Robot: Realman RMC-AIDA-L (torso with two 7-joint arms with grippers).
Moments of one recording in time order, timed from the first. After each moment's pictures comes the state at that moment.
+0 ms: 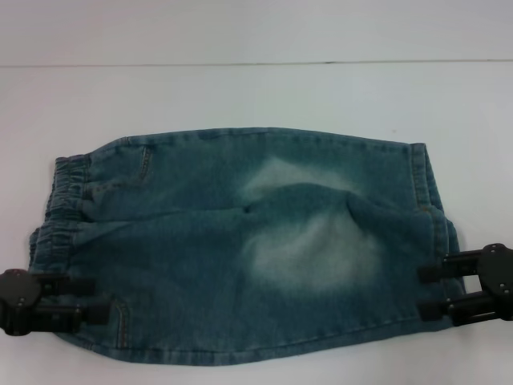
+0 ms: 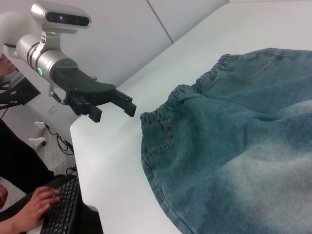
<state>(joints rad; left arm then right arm) -0.36 -1.97 0.61 0.81 2.18 1.91 -1.79 0.49 2.00 -0.59 -0.75 -2.29 -1.92 1.65</state>
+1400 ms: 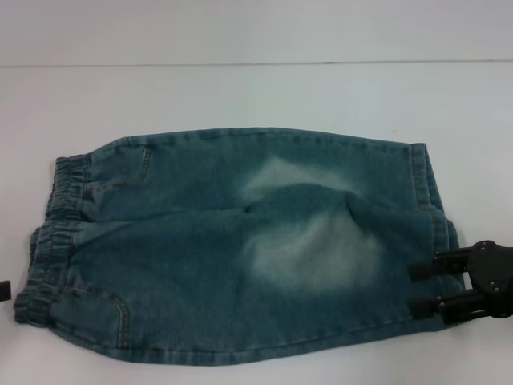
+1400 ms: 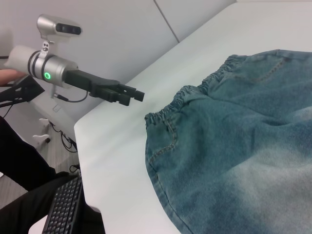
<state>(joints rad) -0.24 -1.93 0.42 0.84 2.26 1.70 -1.78 0.50 2.01 -0.60 -0.75 -2.29 -1.91 1.65</state>
